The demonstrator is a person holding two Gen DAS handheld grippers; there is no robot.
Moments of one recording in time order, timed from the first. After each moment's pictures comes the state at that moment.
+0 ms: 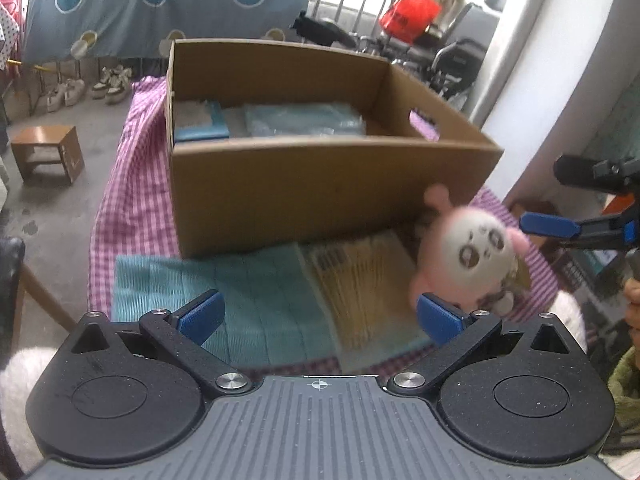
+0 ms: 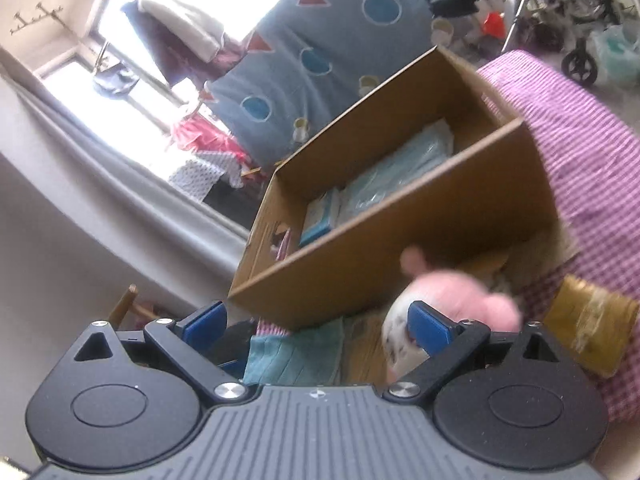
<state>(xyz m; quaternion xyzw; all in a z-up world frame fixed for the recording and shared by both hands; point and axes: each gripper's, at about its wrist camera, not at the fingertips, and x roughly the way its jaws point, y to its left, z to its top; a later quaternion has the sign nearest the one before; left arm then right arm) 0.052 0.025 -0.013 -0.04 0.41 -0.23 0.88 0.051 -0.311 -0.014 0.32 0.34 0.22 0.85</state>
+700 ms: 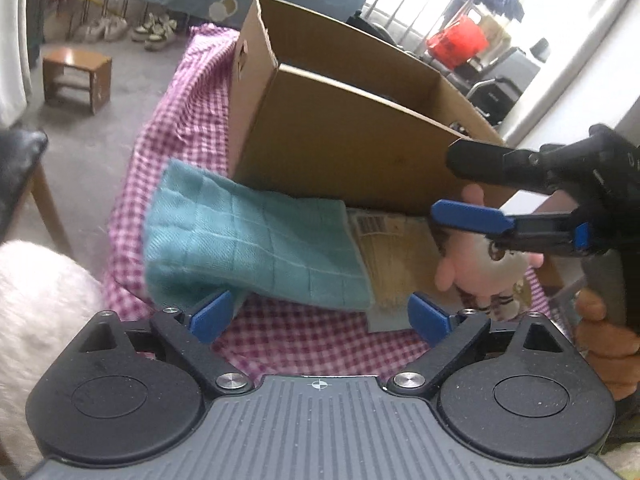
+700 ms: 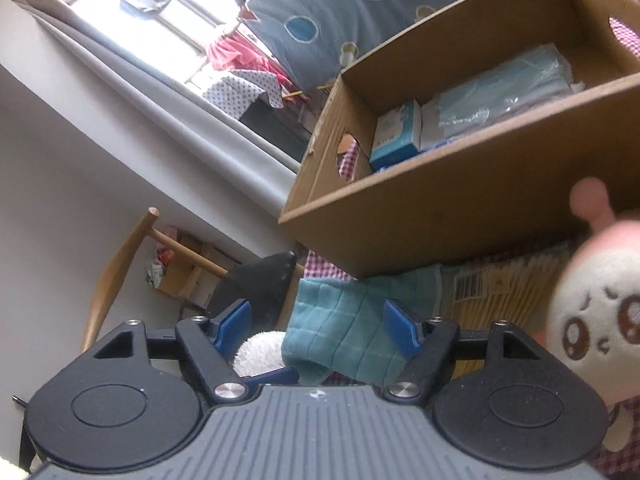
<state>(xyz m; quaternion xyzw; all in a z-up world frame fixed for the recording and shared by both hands) 0.033 0.076 -0.047 -0.16 0.43 -0.19 0.87 0.087 -0.194 -0.037 0.27 0.41 0.31 0.82</state>
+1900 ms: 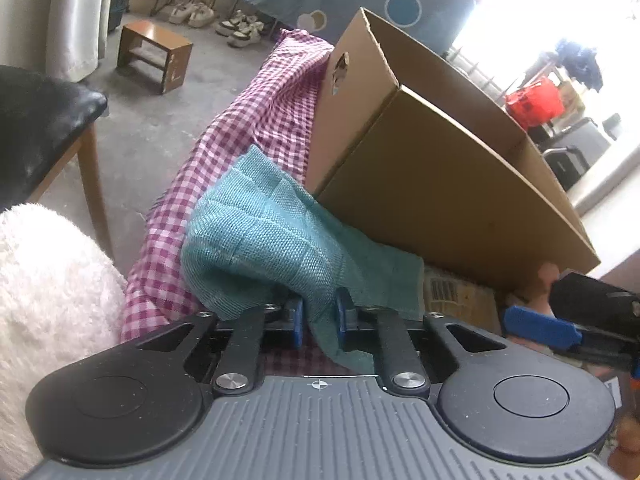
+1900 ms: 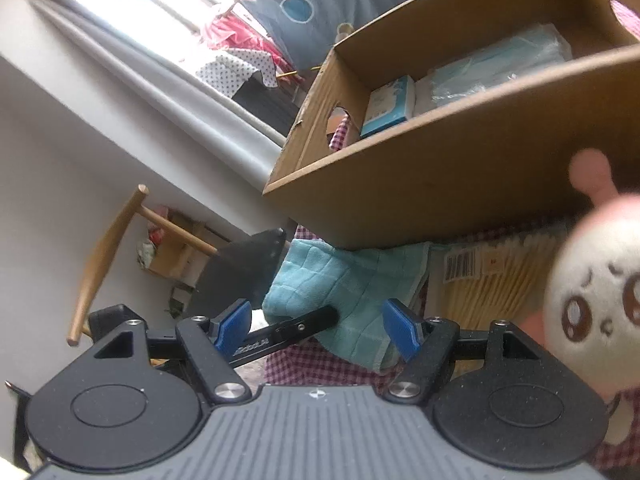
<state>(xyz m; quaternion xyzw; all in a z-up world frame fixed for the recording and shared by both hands) 0.050 0.091 -0.064 -0.23 0.42 -0.07 0.87 0.083 -0.190 -0.045 0.24 0.43 0.31 0.81</state>
